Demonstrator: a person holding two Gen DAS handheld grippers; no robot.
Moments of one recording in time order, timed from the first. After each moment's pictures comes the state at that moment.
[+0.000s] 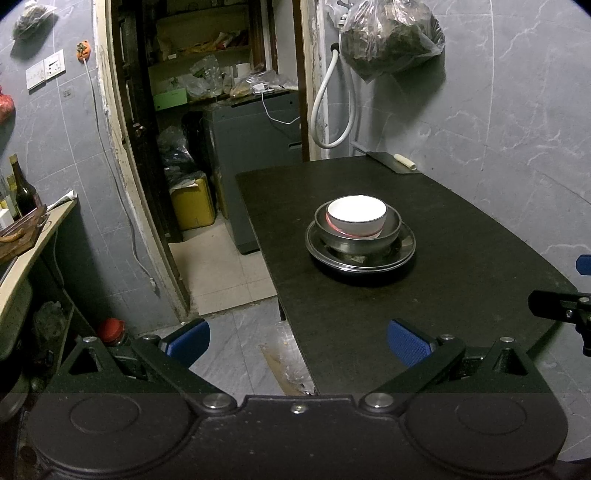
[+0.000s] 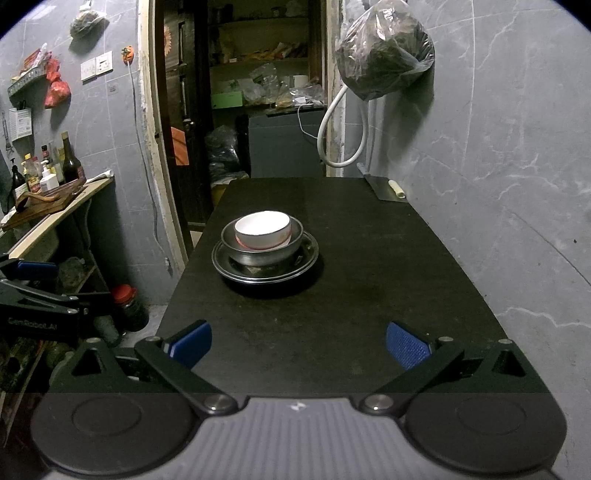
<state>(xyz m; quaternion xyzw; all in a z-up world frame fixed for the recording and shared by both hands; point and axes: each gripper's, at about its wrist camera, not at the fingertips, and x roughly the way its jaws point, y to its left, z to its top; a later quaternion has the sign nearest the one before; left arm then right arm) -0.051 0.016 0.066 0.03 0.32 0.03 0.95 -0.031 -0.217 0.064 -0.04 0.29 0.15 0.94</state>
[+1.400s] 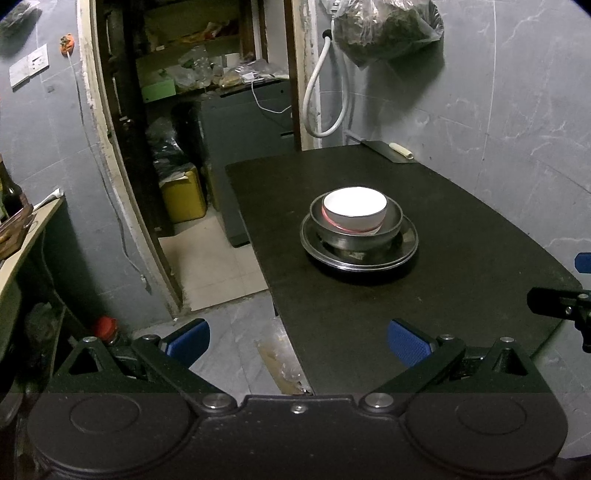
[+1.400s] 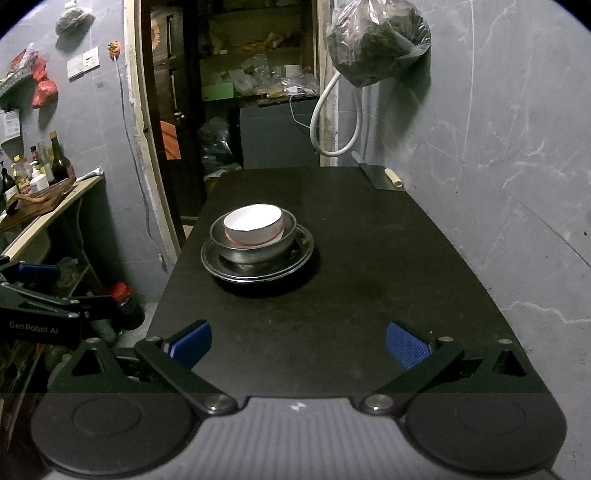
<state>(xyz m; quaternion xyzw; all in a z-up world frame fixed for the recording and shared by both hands) -0.028 0.029 0.063 0.04 0.34 0.01 0.94 -0.009 -0.210 0.058 -0.03 0.31 0.14 0.94</state>
